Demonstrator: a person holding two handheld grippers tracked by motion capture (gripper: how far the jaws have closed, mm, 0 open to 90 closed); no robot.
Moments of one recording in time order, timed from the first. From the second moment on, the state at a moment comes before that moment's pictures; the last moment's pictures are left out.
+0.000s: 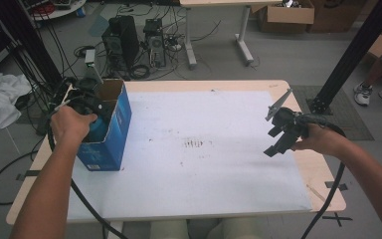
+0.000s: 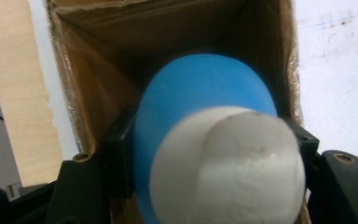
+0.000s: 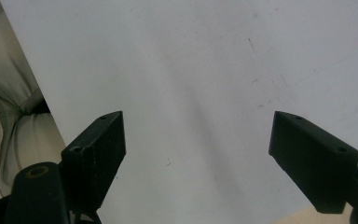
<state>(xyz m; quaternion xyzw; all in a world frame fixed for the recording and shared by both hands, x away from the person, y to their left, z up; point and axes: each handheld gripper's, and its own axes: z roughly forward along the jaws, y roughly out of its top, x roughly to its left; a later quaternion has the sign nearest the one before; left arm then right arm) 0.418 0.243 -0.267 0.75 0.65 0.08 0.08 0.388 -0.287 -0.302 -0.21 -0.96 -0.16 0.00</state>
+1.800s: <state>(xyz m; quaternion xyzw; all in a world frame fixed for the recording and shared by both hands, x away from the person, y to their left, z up) 0.413 0.254 -0.273 0.74 0.67 0.08 0.09 0.386 -0.283 -0.303 -0.20 -0.97 -0.16 0.01</state>
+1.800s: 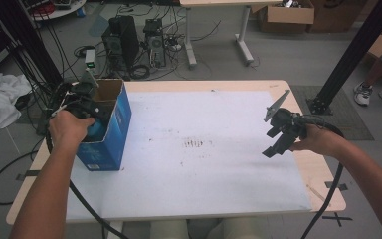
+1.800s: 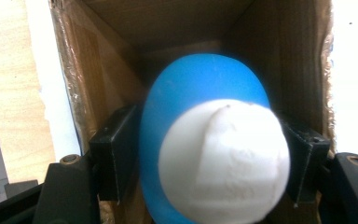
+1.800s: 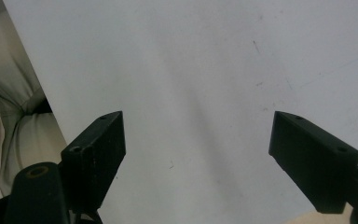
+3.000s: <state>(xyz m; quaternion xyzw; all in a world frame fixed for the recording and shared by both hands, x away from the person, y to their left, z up) 0.405 0.257 -0.223 0.73 0.66 0.10 0.13 0.382 -0.283 -0.299 -0.20 -0.97 -0.17 0.00</state>
